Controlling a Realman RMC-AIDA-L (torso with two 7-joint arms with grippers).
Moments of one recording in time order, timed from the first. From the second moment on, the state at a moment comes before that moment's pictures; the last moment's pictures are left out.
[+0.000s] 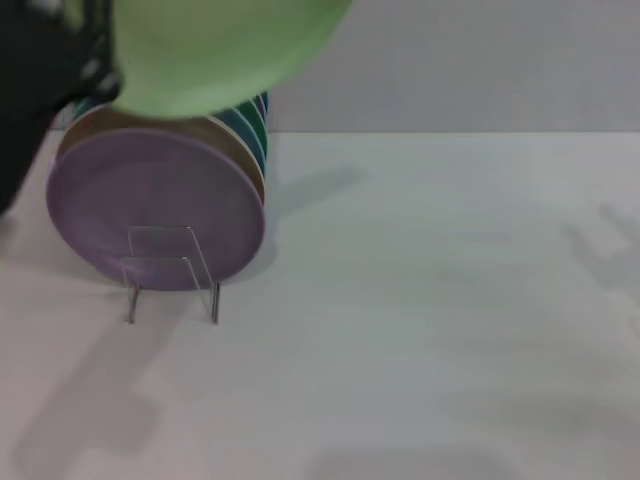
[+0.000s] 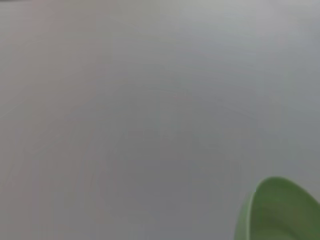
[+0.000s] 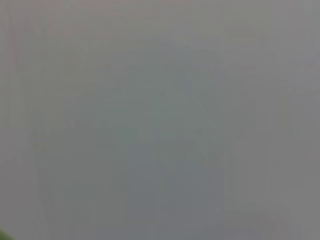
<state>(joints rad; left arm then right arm) -0.07 -1.92 -1.06 -1.18 2.90 1.15 0.37 0.16 2.09 2.11 0.64 -0.74 1.51 -2.06</state>
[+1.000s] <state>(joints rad) -0.44 -1.88 -1.06 -0.03 2.89 1.88 0.10 0.18 2.09 2.06 0.63 -0.74 1.52 -2.05</state>
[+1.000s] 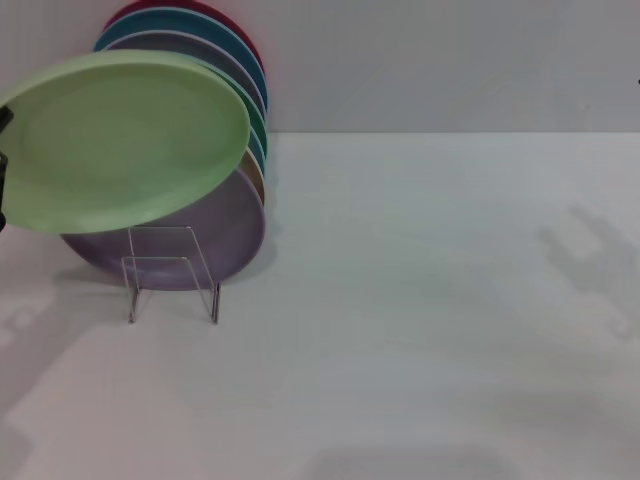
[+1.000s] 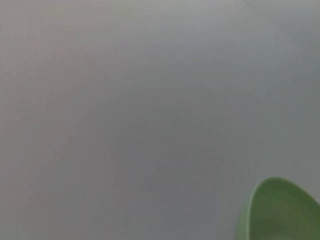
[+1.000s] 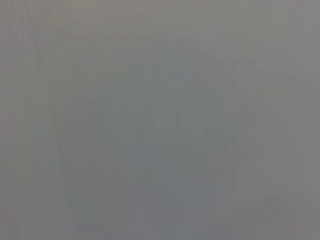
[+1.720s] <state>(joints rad) -0.44 -1.89 -1.01 -0.01 2.89 1.80 0.14 0.18 2.08 2.04 0.63 -0.74 1.53 -2.05</state>
